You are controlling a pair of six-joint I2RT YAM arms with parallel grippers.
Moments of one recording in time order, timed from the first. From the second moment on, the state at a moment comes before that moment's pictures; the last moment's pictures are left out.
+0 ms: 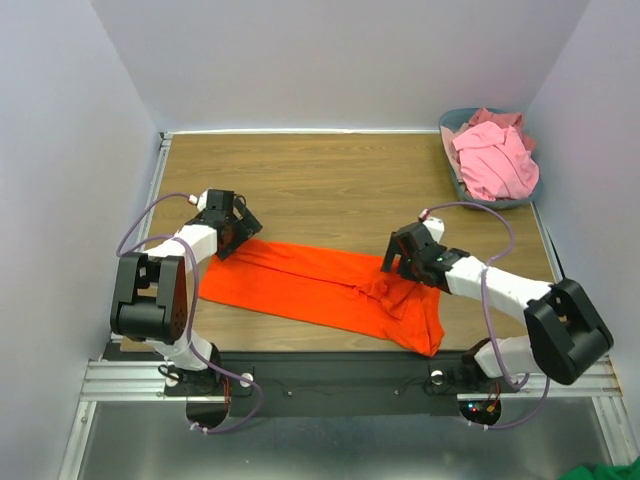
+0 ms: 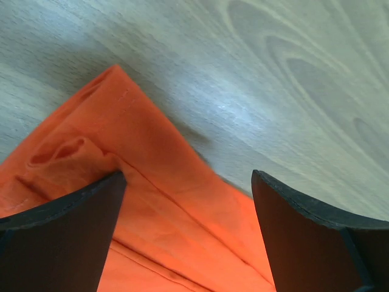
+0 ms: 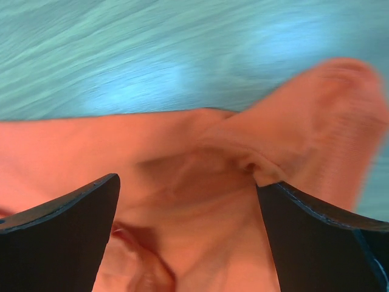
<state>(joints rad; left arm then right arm) -0.13 1.57 0.85 -0.21 -0.09 -0.77 0.60 1.37 0.68 -0.27 0.34 0.77</state>
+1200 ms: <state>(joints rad) -0.08 1.35 0.67 -0.27 -0.21 -0.79 0.56 1.21 0.57 -0.41 0.15 0.86</state>
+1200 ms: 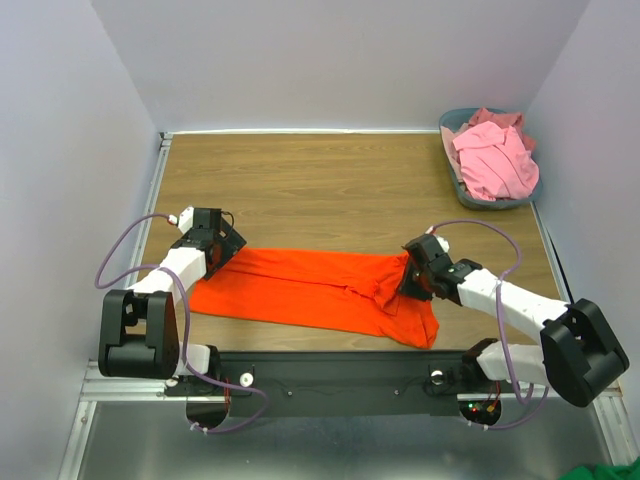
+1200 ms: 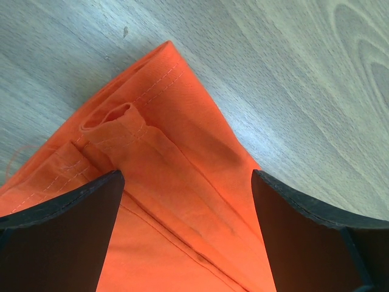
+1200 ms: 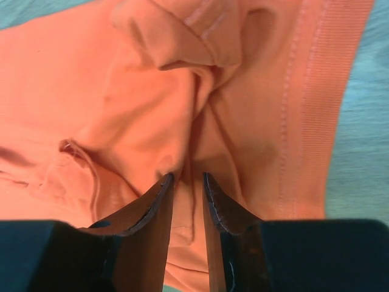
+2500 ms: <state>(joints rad) -0.08 1.30 0.67 -0.31 -0.25 -0.79 0.63 1.22 0.64 -0.43 0.15 0.90</state>
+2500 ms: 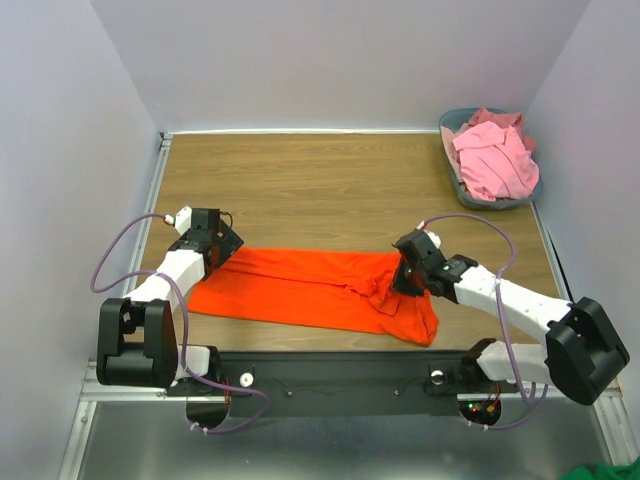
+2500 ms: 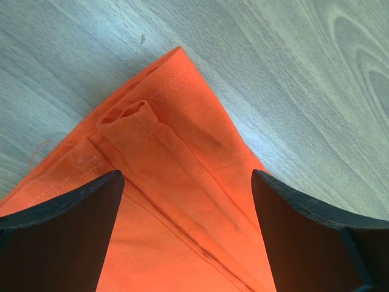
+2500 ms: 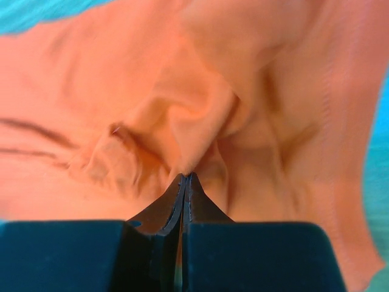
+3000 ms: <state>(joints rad) -0.08 1.30 0.66 -0.31 -0.25 -0.79 0.73 1.37 0.80 -0.48 0.23 1.00</state>
